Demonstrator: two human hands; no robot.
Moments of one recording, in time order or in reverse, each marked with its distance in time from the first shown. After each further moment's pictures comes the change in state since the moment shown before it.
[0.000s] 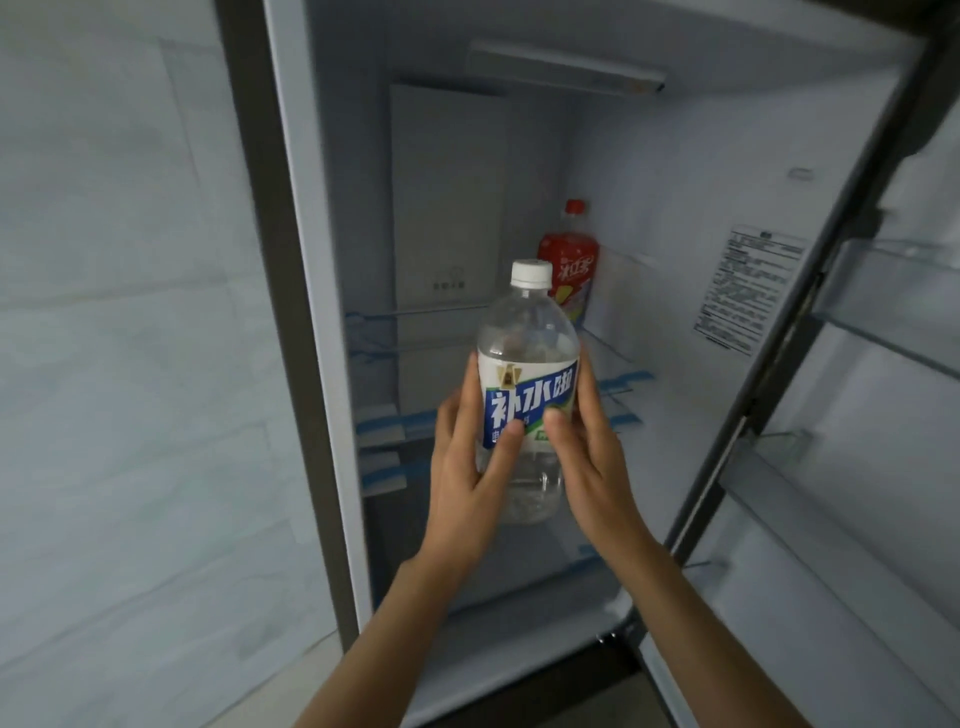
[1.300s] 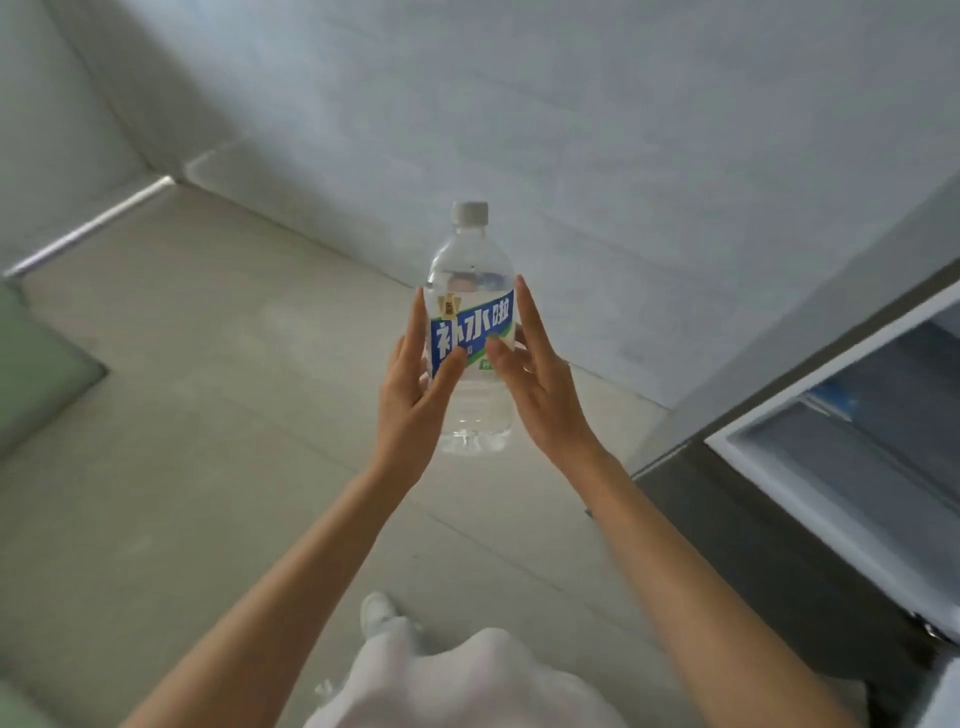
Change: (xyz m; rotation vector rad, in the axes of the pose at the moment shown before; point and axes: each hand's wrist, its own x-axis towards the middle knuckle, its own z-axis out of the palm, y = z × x) left_hand -0.546 0.180 -0.205 0.290 1.121 -0.424; right_hand -0.414 -0.201 0.248 0.342 -1.184 0.090
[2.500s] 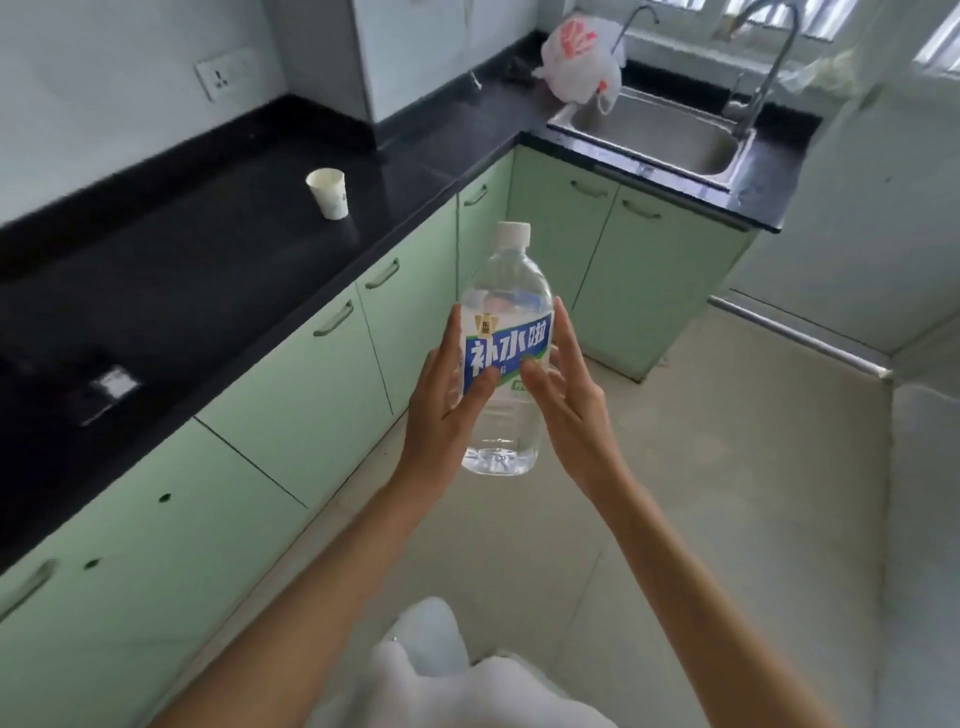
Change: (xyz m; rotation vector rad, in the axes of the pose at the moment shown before) left_hand -0.016 0.035 -0.362 0.327 1.556 -0.037; right_hand 0.149 -0.153 0.472 0.362 -1.501 -0.425
